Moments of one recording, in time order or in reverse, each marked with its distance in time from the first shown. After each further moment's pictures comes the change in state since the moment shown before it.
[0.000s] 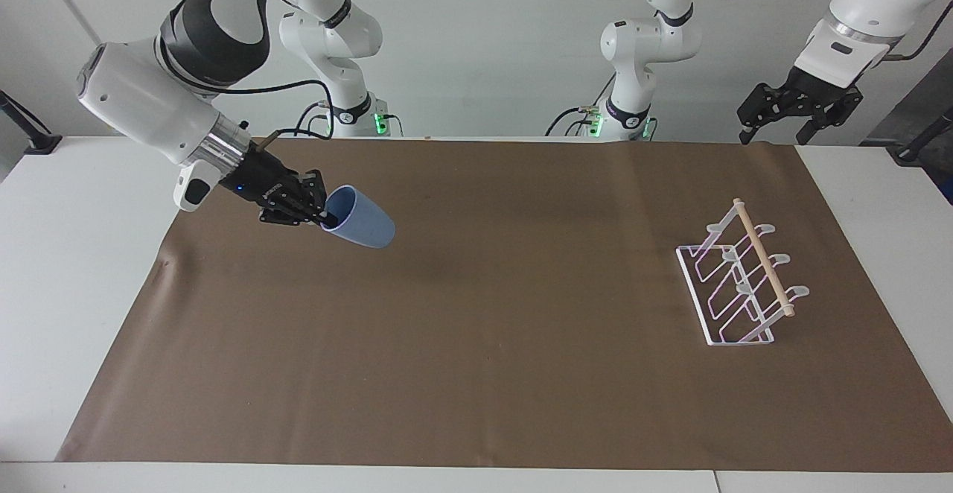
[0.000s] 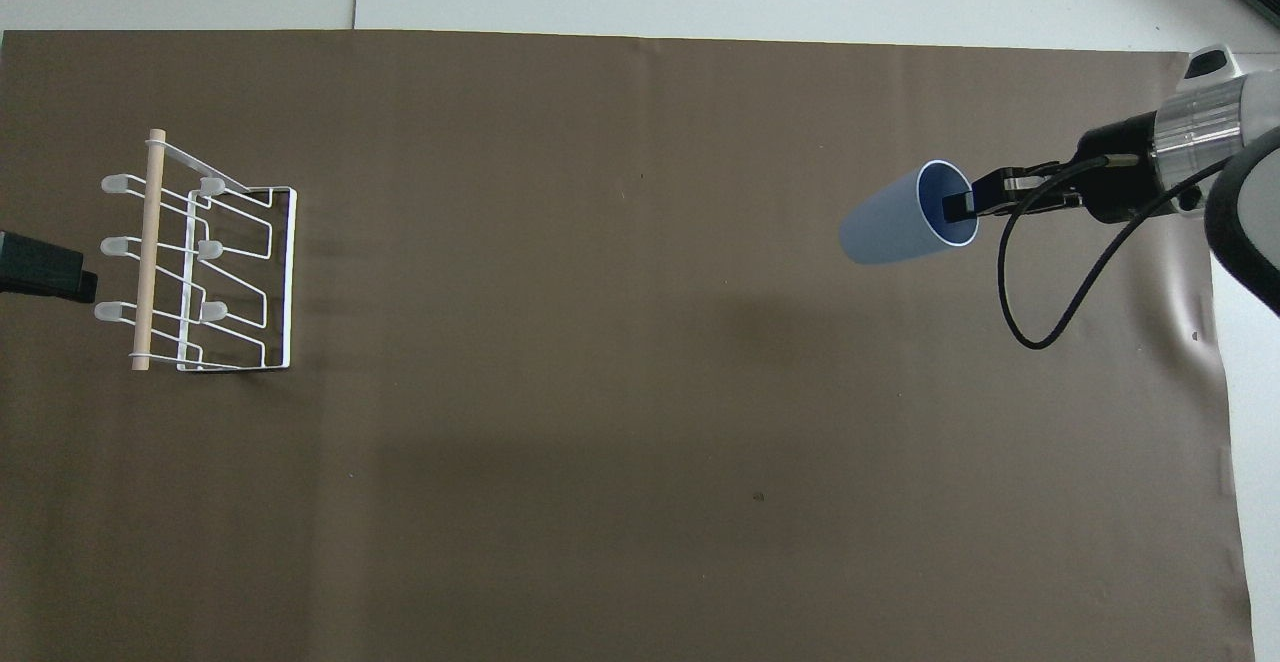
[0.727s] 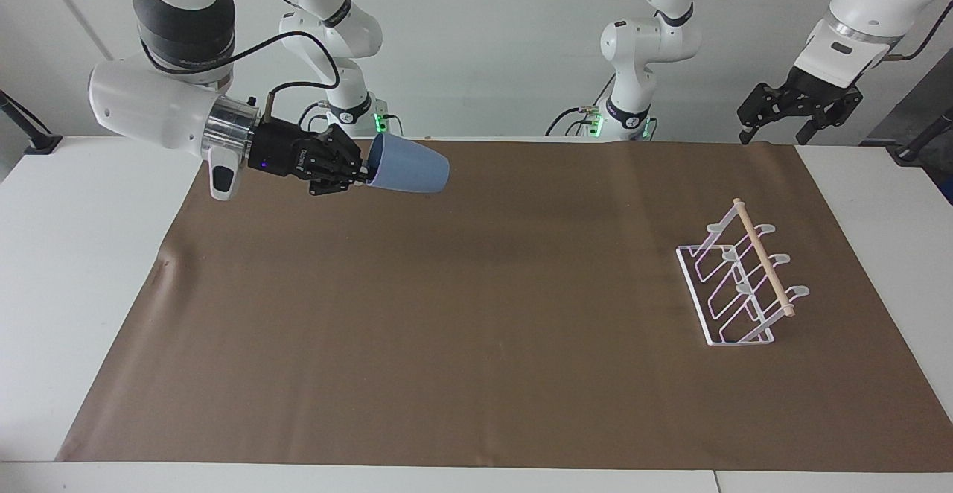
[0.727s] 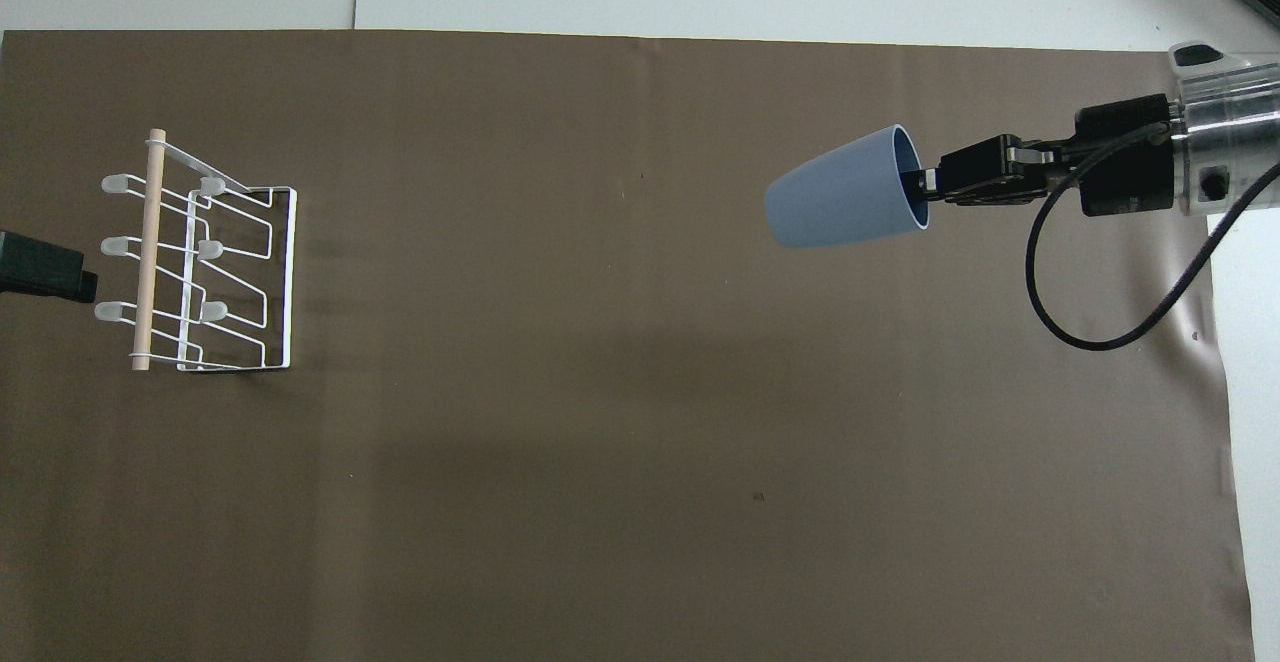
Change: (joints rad) left arm 0.000 0.000 0.000 0.000 0.000 0.000 0.000; right arm 0.004 -0.036 0.002 -0.089 0.503 -0.085 0.000
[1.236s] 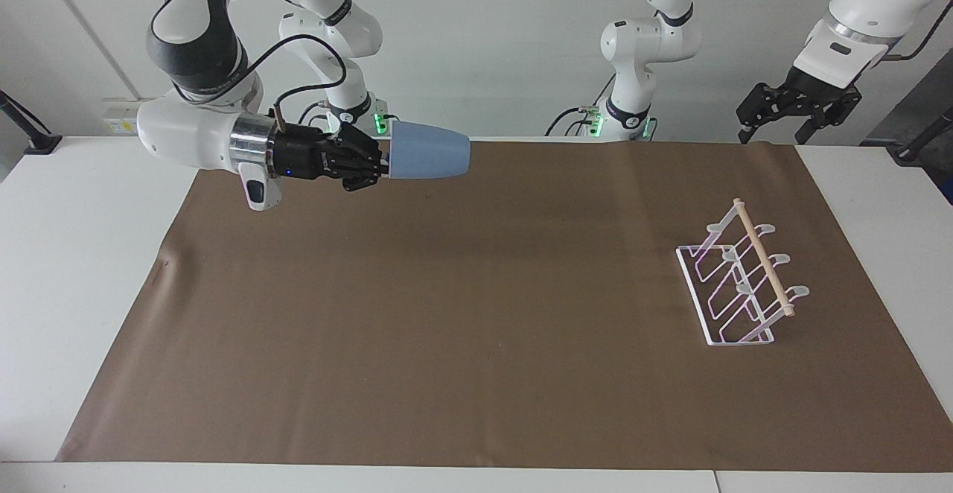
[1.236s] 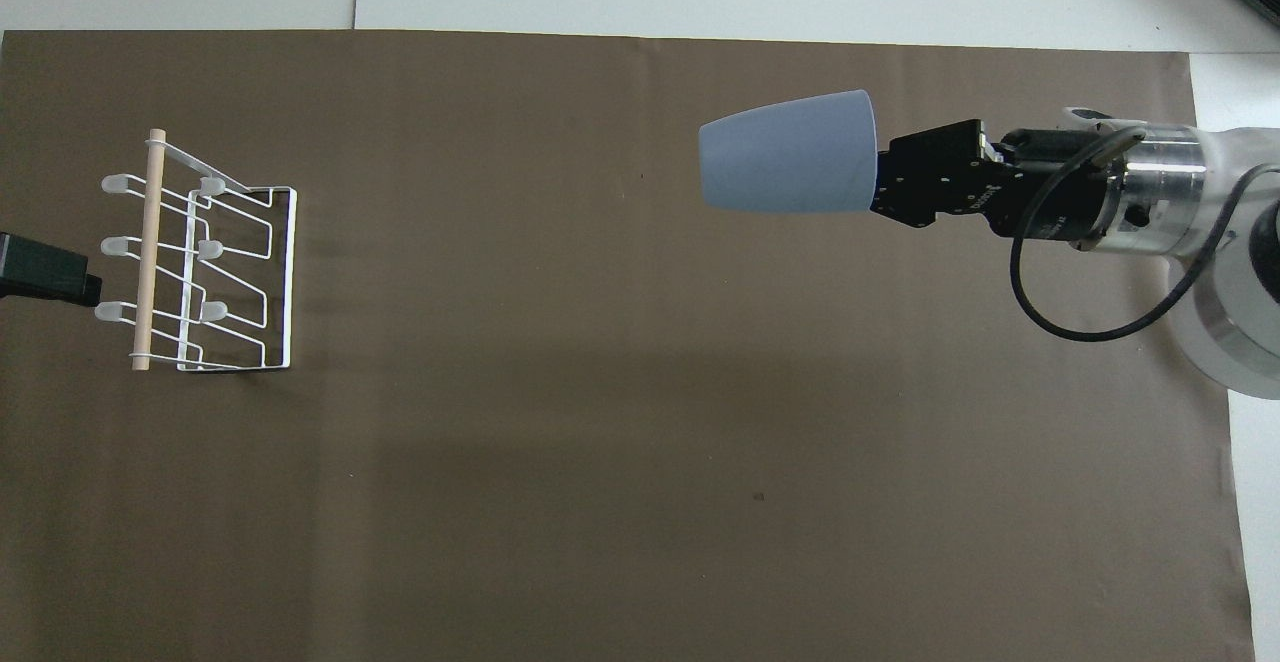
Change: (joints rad) left arm -0.002 0.000 -0.007 0.000 -0.015 -0.011 -0.019; right arm 0.073 -0.013 0.001 -0.127 0.293 0.105 -0.001
